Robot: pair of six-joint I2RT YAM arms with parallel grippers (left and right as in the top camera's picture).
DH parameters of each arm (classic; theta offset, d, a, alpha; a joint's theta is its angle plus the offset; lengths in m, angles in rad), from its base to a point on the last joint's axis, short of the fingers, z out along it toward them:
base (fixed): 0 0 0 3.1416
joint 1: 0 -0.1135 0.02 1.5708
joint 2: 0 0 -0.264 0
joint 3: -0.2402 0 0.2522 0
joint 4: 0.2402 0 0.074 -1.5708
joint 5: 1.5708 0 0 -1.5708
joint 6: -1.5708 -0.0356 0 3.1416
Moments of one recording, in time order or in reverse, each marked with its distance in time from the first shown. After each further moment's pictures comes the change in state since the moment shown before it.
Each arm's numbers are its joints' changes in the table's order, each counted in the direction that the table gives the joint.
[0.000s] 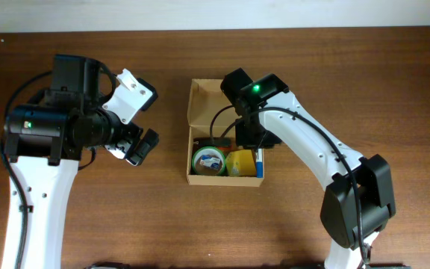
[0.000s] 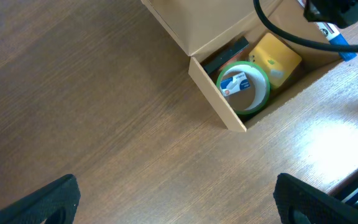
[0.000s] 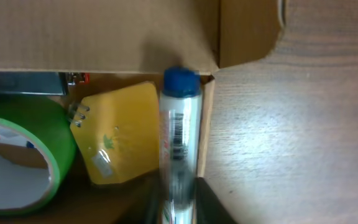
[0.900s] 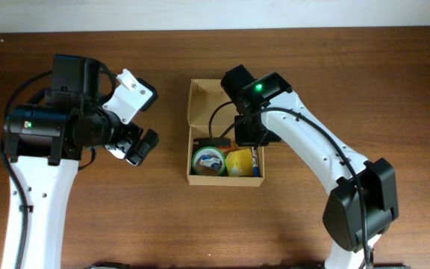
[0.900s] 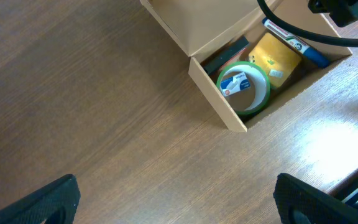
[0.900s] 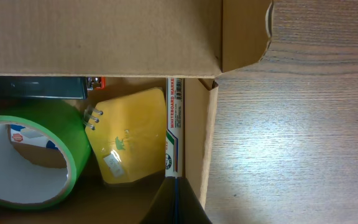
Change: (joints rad) left arm 0.000 0.000 0.000 0.000 0.000 0.000; right arm -0.001 -0.020 -0.015 -0.013 -0.005 0.000
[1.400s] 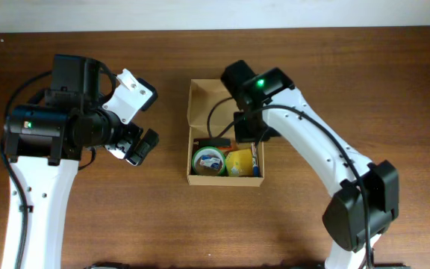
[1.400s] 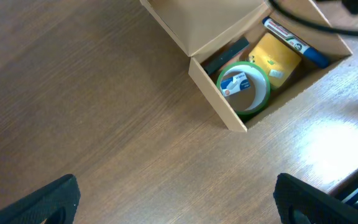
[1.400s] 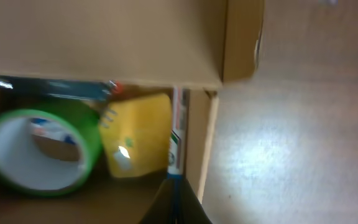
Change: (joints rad) left arm 0.000 0.000 0.000 0.000 0.000 0.000; right arm 0.000 0.000 -0.114 0.045 0.001 0.076
